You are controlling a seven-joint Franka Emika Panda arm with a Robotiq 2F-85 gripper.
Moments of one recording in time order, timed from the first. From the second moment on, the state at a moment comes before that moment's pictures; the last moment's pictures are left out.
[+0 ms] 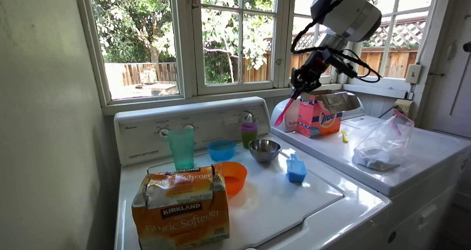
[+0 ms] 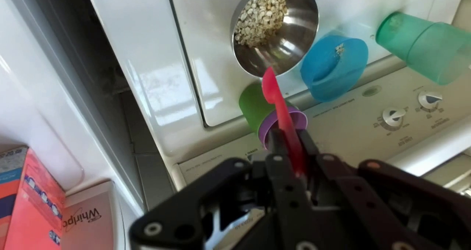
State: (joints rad) arm -0.08 -0.04 -0.12 -2.12 0.61 2.25 -0.45
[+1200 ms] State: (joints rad) arm -0.18 0.11 -0.21 -1.97 0.76 1.80 -0.72
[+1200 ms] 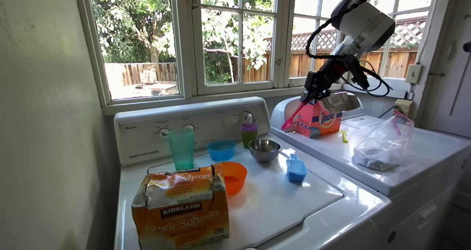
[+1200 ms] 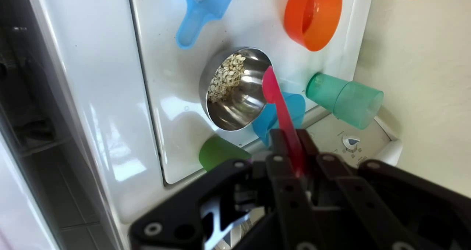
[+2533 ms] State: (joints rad) arm -0.18 0.19 -0.18 -1.91 0.76 1.66 -0.71
